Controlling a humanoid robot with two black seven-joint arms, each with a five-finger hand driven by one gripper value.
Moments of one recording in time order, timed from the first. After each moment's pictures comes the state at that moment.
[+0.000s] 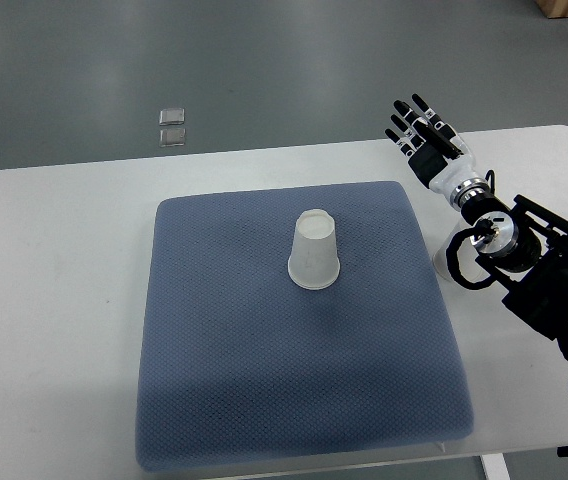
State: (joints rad) left arm -0.03 0.00 -0.11 -0.21 0.05 0.00 0.06; right arm 0.79 -0.14 0.72 0.58 0.18 0.18 0.29
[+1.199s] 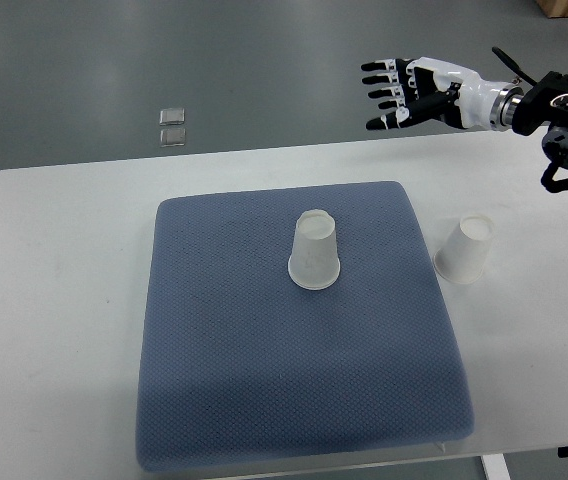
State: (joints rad) left arm -0.03 0.00 -0.10 -0.23 0.05 0.00 0.06; right arm 1.47 -0.49 -0.46 0.82 -0.15 0.38 0.27
